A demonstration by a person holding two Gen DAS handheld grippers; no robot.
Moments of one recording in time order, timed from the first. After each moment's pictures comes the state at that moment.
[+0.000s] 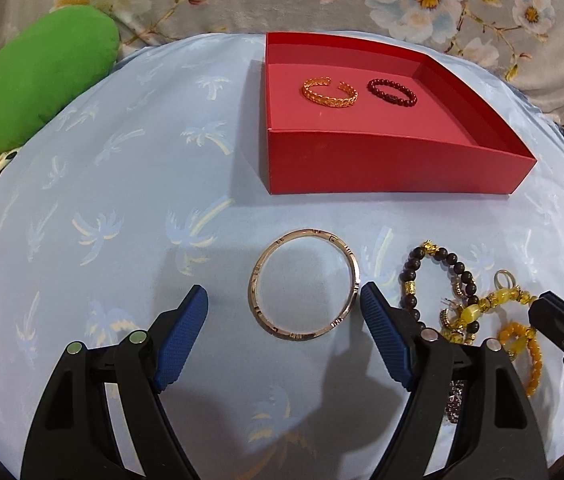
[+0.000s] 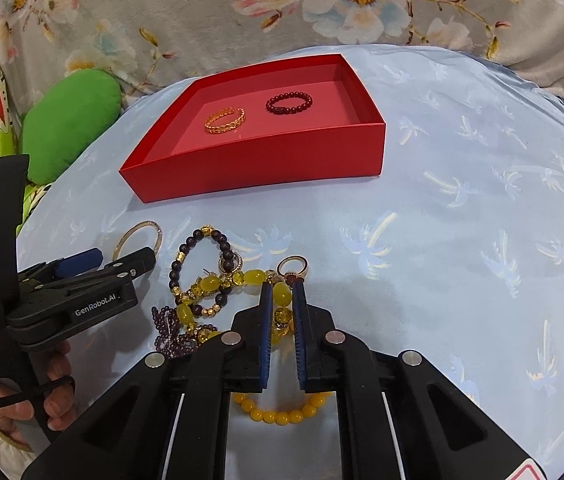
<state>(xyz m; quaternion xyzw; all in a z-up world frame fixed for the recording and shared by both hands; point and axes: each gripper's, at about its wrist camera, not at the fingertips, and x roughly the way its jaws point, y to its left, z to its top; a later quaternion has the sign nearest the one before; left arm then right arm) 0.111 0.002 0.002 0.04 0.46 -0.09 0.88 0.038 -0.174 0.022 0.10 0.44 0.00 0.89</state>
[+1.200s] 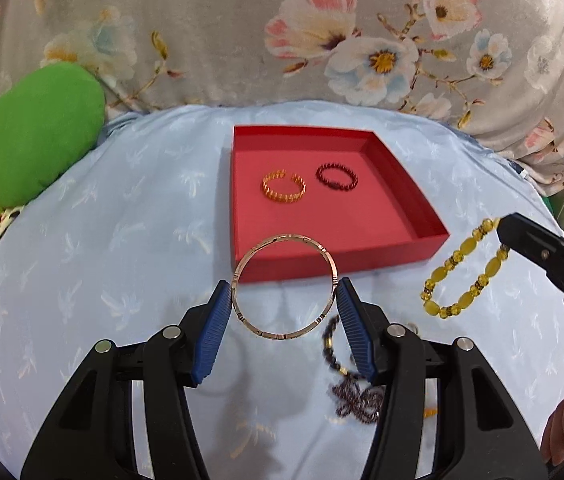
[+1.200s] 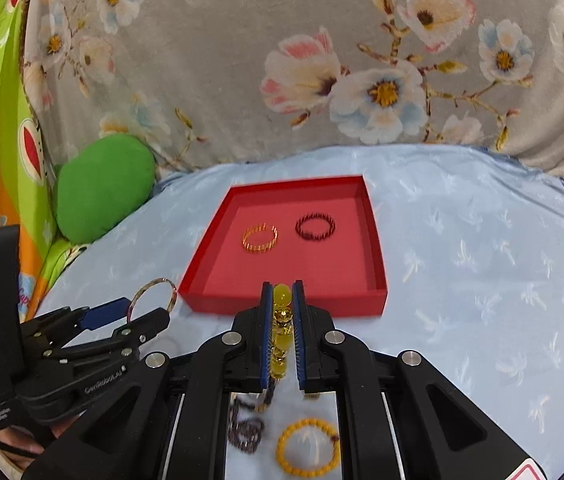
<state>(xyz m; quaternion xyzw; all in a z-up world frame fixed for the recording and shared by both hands) 0.101 -0.004 0.108 0.02 0.40 -0.15 0.90 0.062 -0.183 0.144 0.08 0.33 0.03 0.94</state>
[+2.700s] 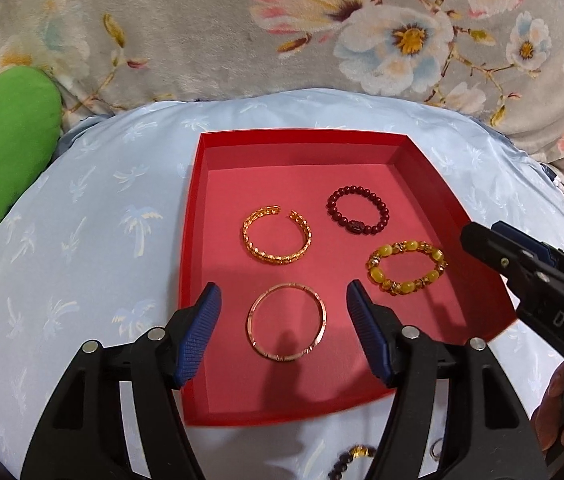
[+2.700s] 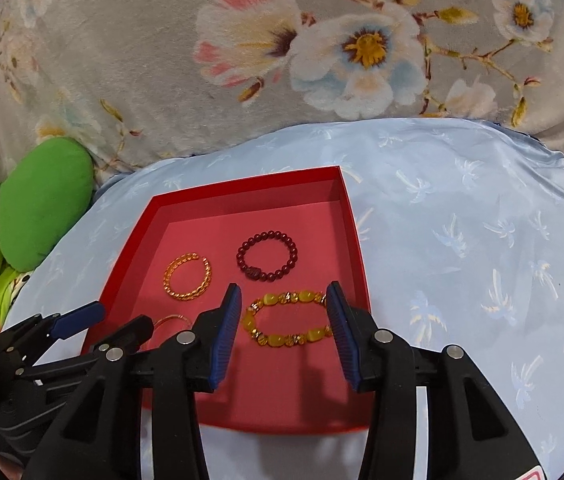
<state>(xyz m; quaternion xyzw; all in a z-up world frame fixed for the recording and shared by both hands) 0.218 -0.053 0.063 0.03 0.42 -0.14 0.89 0.191 -0.219 0.077 0.11 0.38 0.00 0.92</state>
